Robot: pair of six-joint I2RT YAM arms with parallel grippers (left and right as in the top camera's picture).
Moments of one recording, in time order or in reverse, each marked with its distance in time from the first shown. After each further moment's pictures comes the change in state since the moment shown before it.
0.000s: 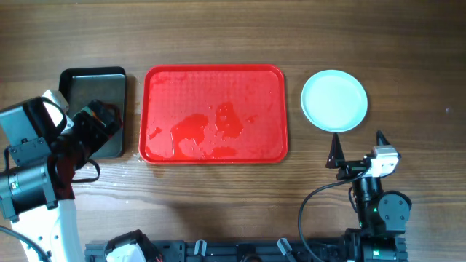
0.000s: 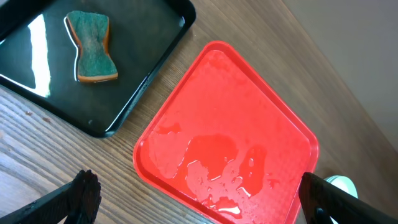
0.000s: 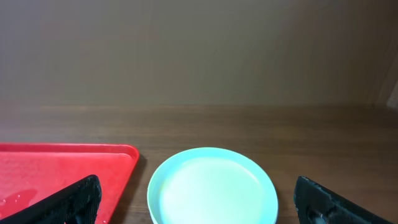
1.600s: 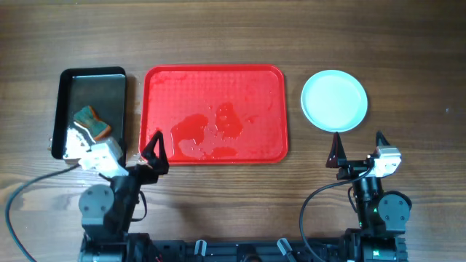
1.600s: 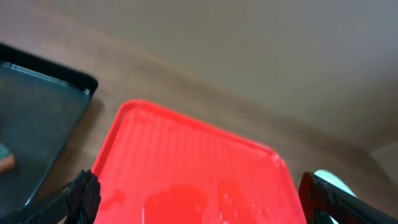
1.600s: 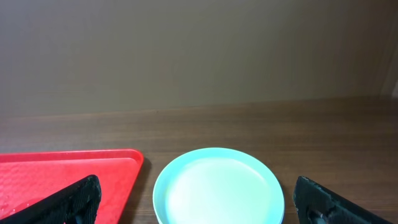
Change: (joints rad) left arm -0.356 -0.803 -0.872 0.776 -0.148 0.000; right arm 0.000 -0.004 0.000 0.000 0.004 0.047
